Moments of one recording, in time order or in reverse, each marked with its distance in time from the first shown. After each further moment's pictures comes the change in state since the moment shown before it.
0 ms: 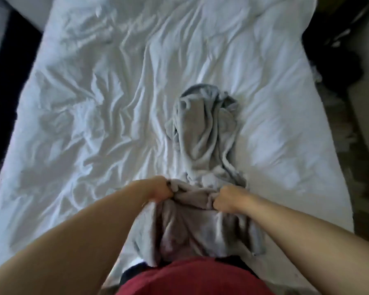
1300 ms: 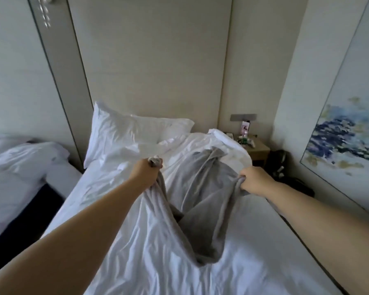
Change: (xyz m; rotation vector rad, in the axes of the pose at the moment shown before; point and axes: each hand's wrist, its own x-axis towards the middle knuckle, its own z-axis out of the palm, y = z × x) left_hand -0.179 0.109 -0.281 -0.527 1.223 0.253; right_hand -0.203 0.081 -0.242 0.191 1.124 -0.092
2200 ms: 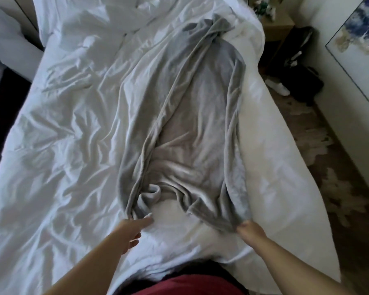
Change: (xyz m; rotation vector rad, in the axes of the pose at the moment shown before) left_hand -0.270 -0.225 0.168 -0.240 -0.468 -1.237; right_hand -0.220 0.150 0.330 0.271 -0.699 0.747
